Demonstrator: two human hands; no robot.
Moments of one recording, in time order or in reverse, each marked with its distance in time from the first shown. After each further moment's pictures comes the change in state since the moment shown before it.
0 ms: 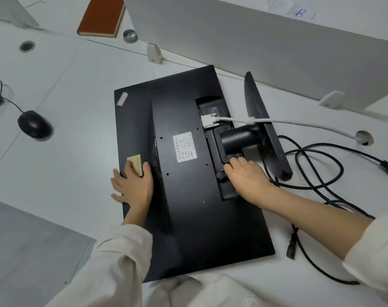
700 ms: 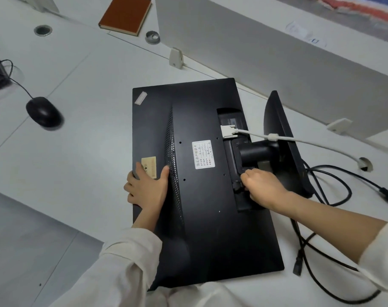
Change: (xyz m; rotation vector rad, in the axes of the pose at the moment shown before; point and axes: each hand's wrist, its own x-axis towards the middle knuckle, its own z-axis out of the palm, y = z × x) left_hand 0.009 -0.003 -0.007 -0.023 -0.056 0.001; right_hand 0.018 0.006 -0.005 -0.018 -0.130 -0.020
